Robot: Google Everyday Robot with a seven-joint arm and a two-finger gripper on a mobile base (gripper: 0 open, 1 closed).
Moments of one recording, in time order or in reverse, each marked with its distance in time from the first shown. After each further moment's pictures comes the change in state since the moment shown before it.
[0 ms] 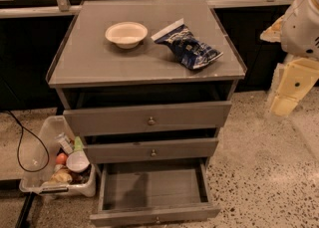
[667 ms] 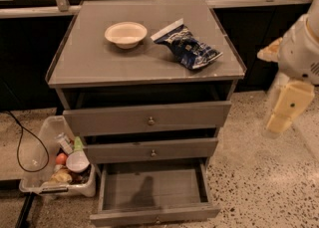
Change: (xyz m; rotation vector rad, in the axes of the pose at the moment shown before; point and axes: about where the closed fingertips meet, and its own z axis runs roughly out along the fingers) arm 0.011 0.013 0.033 -0.036 -0.050 0.013
